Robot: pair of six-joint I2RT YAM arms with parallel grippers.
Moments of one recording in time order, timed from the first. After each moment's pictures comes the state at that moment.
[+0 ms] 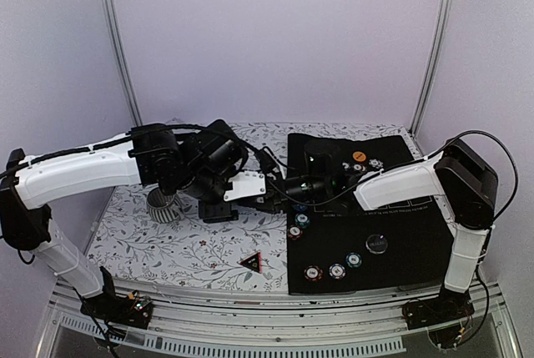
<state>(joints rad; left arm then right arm) -1.08 1.53 1.41 -0.95 -0.27 0.51 0.90 1.91 1.11 0.62 -0.82 1.01</state>
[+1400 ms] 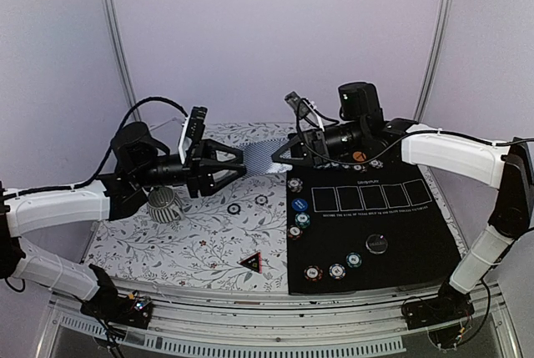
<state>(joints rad) -0.73 1.22 0.73 0.59 0.73 -0.25 0.72 1.65 1.33 -0.05 -0.97 0.31</state>
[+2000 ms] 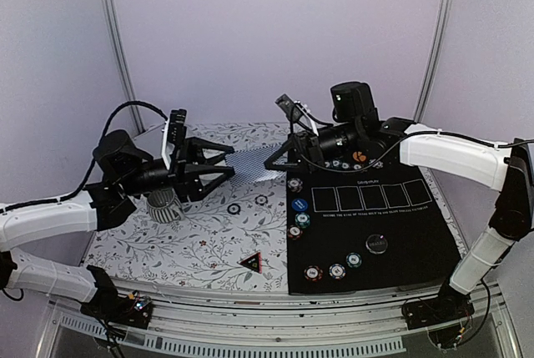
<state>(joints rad) -0.74 1.11 0.65 0.65 0.68 -0.20 0.78 1.64 1.37 -0.10 -0.96 0.22</state>
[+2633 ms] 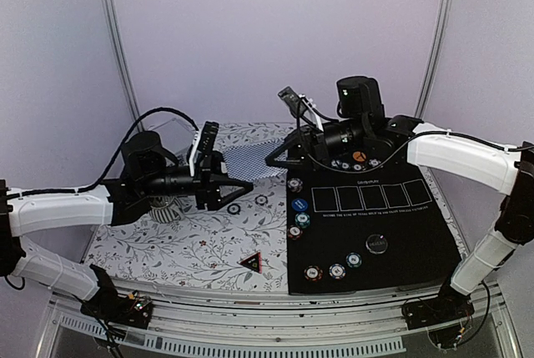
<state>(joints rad) -0.77 1.23 0.70 0.52 0.65 -0.19 0.80 1.60 1.37 -0.09 -0.98 0.20</state>
